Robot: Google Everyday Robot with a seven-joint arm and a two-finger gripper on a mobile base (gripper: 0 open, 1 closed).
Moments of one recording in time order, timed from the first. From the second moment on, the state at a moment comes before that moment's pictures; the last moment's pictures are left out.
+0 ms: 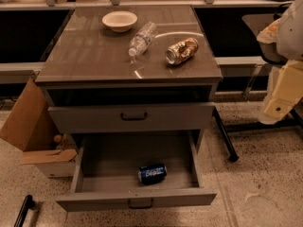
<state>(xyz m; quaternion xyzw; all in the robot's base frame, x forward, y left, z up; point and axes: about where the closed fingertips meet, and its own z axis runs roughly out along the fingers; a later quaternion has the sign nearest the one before) 0.438 -0.215 0.981 -0.60 0.78 -0.04 0.17</state>
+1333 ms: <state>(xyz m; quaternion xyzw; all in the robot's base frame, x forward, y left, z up) 0.424 -0.118 0.882 -0.61 0.75 0.11 0.23</state>
